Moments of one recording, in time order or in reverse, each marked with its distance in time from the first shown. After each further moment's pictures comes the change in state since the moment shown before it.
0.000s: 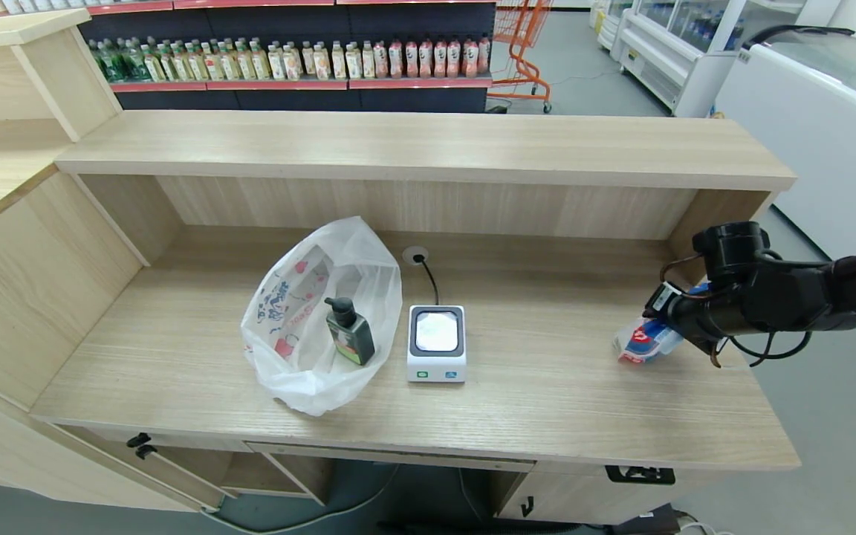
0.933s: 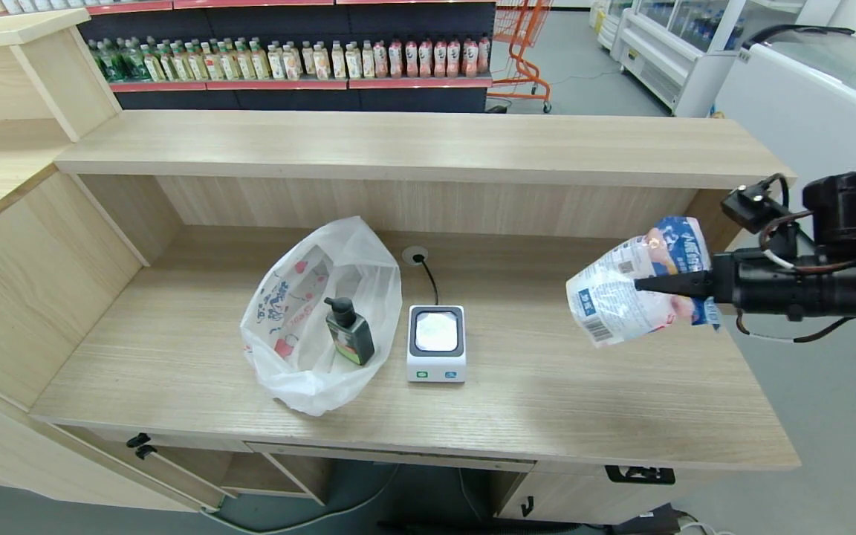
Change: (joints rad) left arm 0.000 0.000 0.000 0.000 0.000 0.000; right arm -0.072 -0.324 0.130 0.049 0.967 -0.599
